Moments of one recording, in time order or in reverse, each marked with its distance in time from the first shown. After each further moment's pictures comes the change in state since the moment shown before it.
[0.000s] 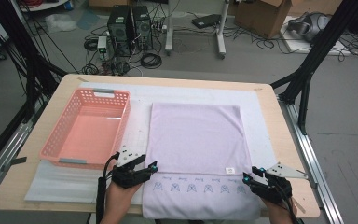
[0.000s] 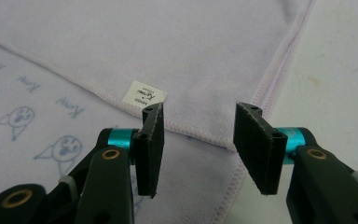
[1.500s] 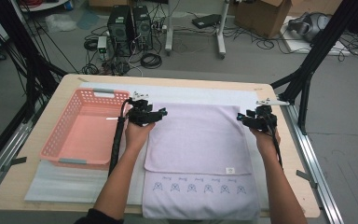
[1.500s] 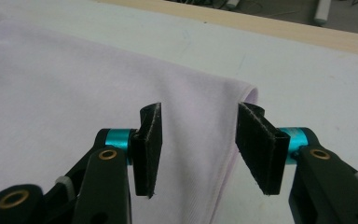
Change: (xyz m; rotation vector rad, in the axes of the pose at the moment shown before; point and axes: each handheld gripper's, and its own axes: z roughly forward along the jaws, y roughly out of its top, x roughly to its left) left arm 0.067 0.119 0.113 -0.066 0.042 -0.094; right arm -0.092 0.138 0.108 -0.017 -0.051 0.049
